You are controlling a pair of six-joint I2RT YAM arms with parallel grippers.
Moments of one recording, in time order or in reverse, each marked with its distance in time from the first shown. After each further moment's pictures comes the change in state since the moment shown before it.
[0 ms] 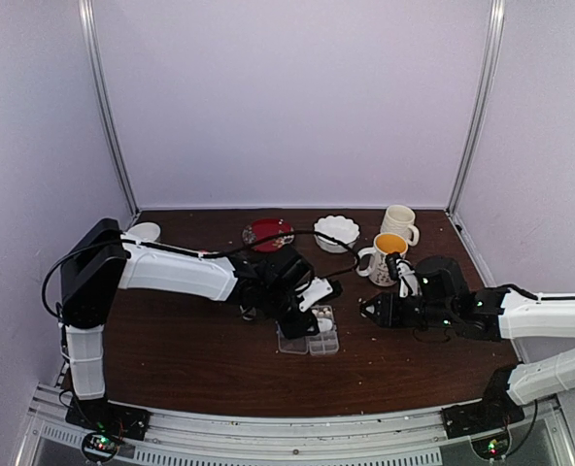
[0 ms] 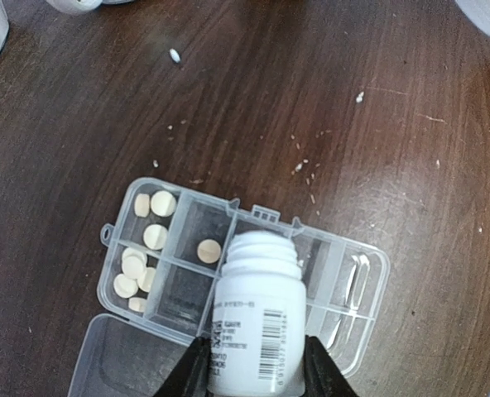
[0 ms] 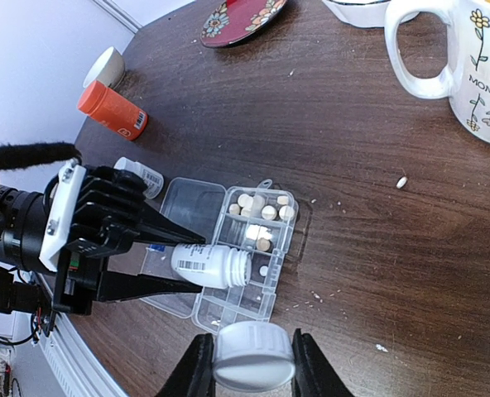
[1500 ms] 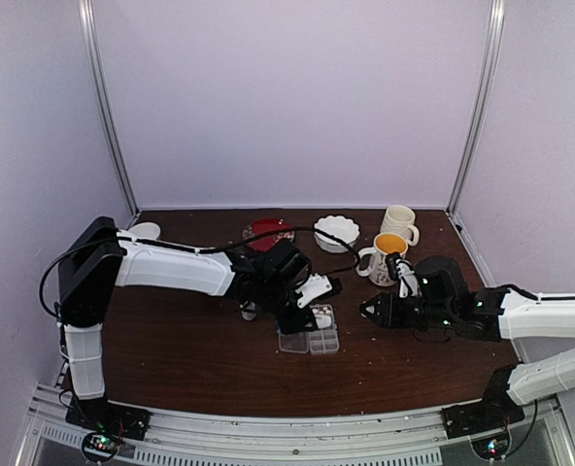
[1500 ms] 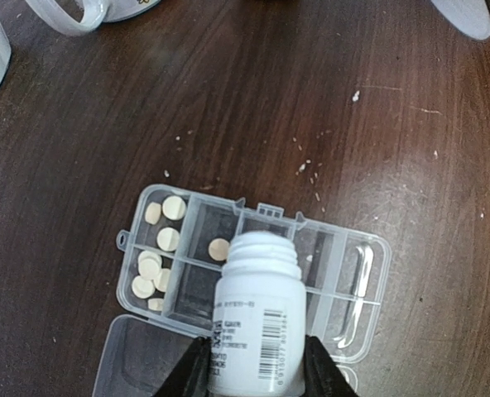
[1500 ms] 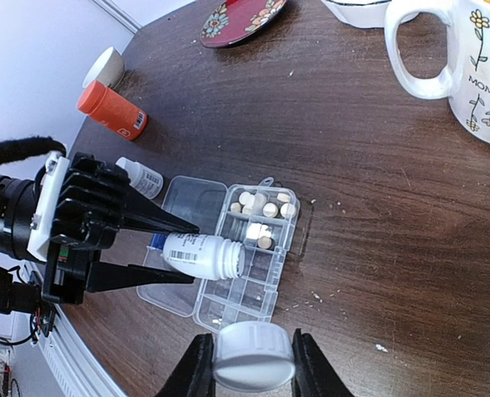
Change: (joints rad) left arm 0.018 -0.015 0.005 -0.011 0.010 0.088; right arm 0.005 0.000 0.000 0.000 0.011 0.001
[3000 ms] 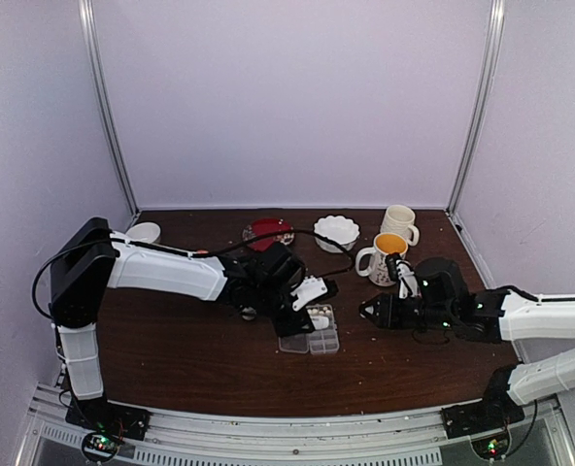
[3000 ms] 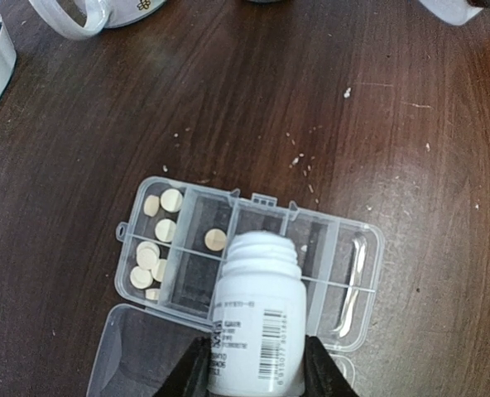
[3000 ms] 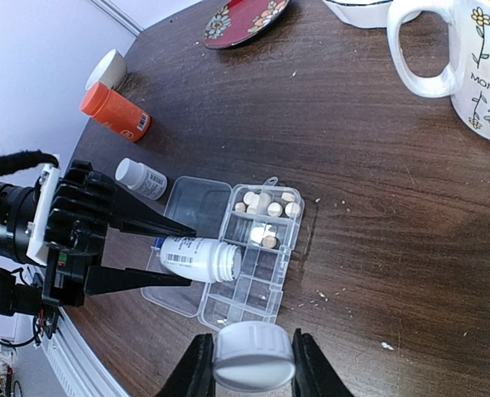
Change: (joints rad) left arm 0.000 -0.043 -0.076 0.062 0.005 0.015; right arm 0.017 -0.006 -0.011 0.016 0.015 0.018
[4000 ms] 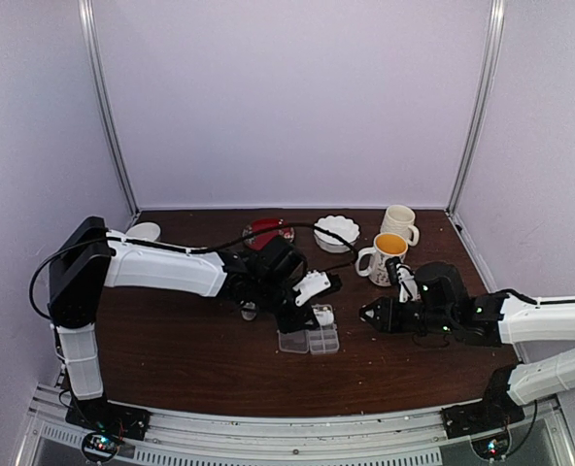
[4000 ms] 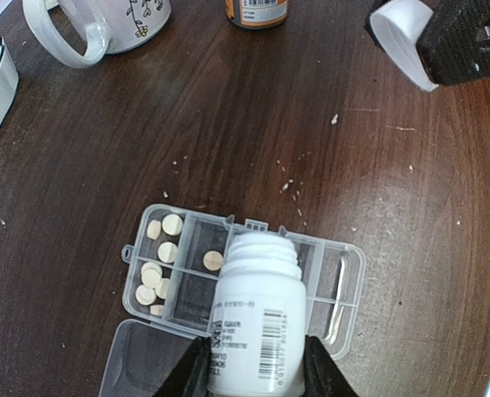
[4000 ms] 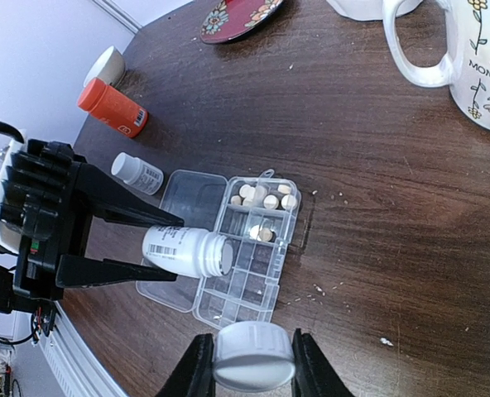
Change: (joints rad) left arm -0.002 -0.006 0.037 -0.016 0.023 -0.006; right arm 0.008 -0.002 -0.026 0.023 0.004 0.007
